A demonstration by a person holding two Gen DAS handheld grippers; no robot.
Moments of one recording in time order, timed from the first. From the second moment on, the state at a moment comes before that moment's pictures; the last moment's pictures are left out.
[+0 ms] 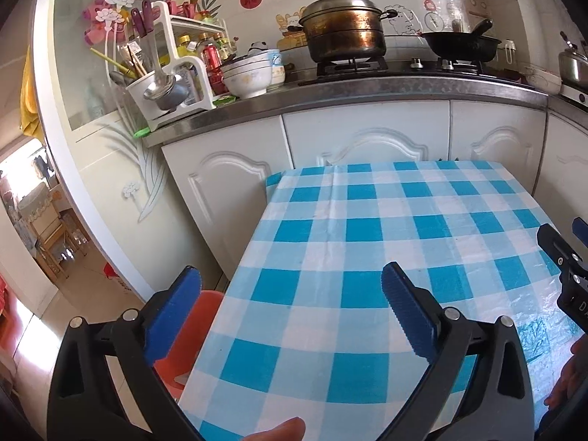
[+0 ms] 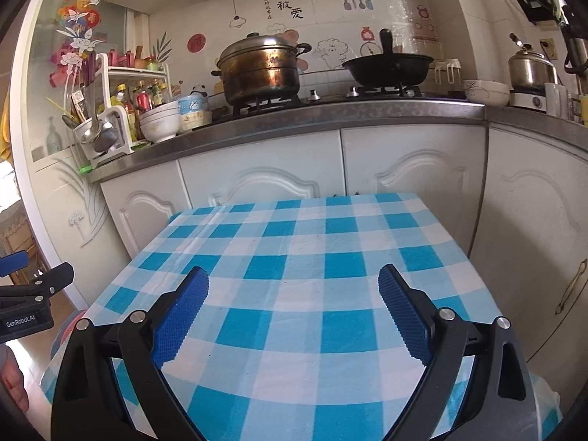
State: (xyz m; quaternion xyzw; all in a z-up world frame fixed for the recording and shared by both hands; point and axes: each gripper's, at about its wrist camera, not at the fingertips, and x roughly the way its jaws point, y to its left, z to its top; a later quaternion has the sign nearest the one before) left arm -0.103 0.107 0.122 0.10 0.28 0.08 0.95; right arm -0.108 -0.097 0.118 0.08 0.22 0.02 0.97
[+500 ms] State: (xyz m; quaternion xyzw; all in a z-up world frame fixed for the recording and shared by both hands) left arm -0.098 0.030 0.125 0.13 0.25 0.05 0.96; right arm -0.125 -0.152 0.124 0.09 0.18 -0.05 0.98
